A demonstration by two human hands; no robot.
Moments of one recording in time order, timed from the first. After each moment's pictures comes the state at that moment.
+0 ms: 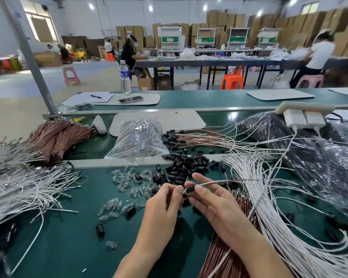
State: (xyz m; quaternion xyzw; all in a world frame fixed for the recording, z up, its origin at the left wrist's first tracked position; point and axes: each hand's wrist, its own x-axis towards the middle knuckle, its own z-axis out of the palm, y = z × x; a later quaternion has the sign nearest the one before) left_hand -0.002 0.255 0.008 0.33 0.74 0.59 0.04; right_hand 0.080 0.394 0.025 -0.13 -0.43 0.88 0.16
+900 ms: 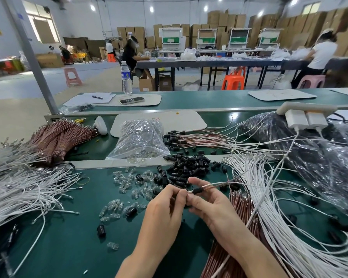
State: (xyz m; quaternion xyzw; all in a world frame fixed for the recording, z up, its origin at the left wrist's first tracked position) left_hand 0.002 0.251 0.015 0.38 0.76 0.53 -0.03; right_hand 0.080 0.377 0.029 -0.15 -0.53 0.82 0.17
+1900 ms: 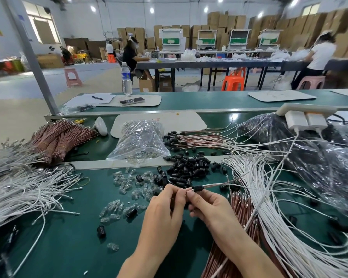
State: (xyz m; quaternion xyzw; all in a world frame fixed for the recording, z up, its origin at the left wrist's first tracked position) left_hand 0.000 0.253 0.009 0.37 0.78 0.50 -0.04; right_hand 0.075 0.375 0.020 -0.16 -0.55 0.80 0.17
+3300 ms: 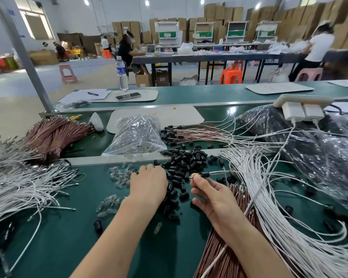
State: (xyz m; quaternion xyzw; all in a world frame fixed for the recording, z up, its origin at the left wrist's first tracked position) left_hand -0.057 0.282 0.055 0.31 0.95 0.00 0.02; right_hand 0.077 0.385 0.030 -0.21 -0.46 0.84 0.18
